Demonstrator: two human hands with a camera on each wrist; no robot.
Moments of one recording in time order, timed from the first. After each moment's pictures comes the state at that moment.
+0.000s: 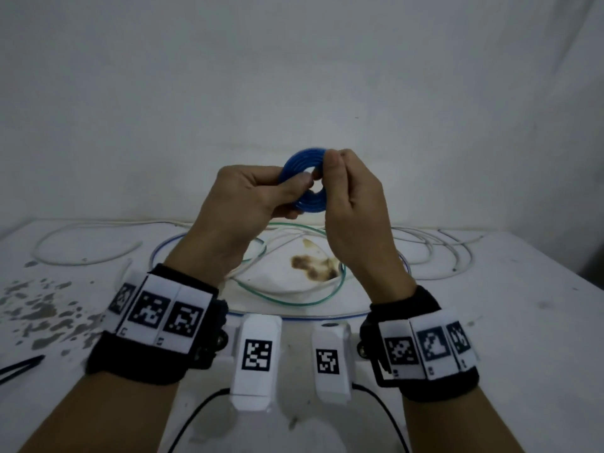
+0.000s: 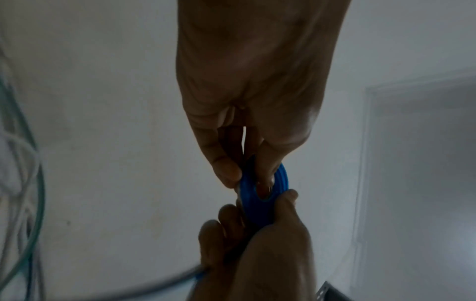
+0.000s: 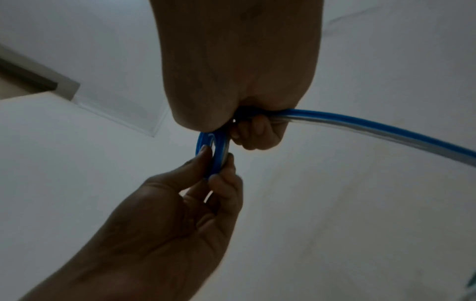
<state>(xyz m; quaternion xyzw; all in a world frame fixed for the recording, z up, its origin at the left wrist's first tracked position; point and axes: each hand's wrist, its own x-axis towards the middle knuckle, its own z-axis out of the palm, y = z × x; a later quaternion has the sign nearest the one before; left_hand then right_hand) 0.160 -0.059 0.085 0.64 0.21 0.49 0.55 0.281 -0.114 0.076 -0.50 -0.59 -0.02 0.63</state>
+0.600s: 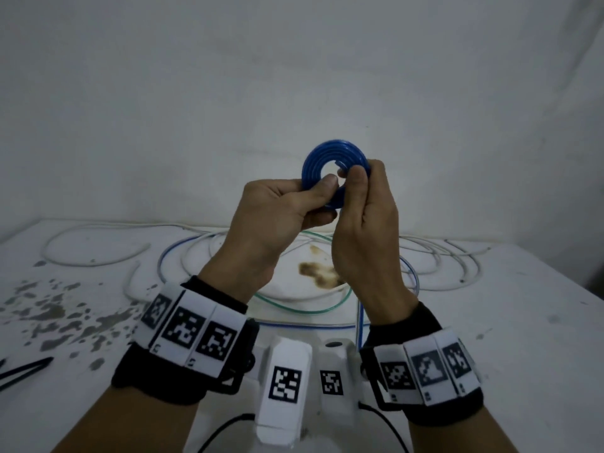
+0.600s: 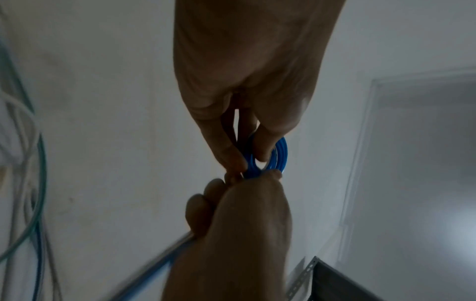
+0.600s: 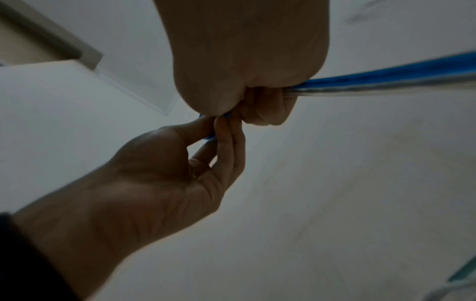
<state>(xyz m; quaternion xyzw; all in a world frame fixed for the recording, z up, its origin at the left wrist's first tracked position) 0.167 -0.068 0.083 0.58 0.20 0.49 0.62 0.266 -0.111 0.067 -0.49 -0.56 -0.07 0.66</state>
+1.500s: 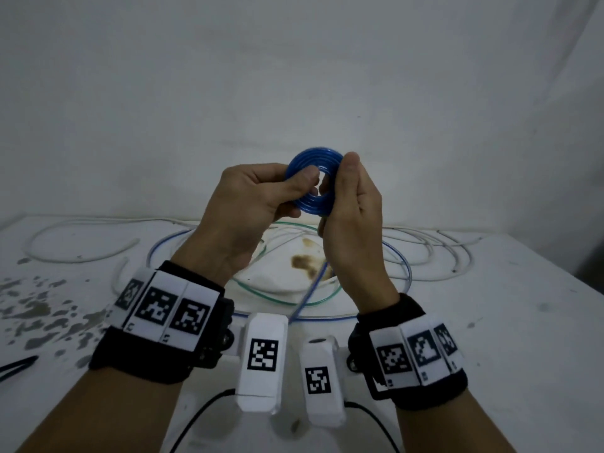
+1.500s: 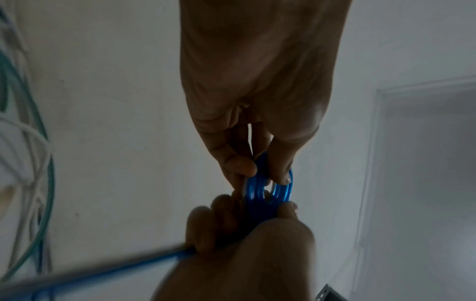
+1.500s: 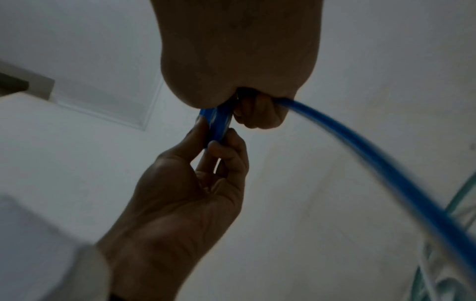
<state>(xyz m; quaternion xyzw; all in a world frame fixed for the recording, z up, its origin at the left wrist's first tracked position) 0.161 -0.056 0.080 0.62 0.18 0.49 0.59 0.262 -0.108 0.065 -0.47 -0.50 0.08 0.72</state>
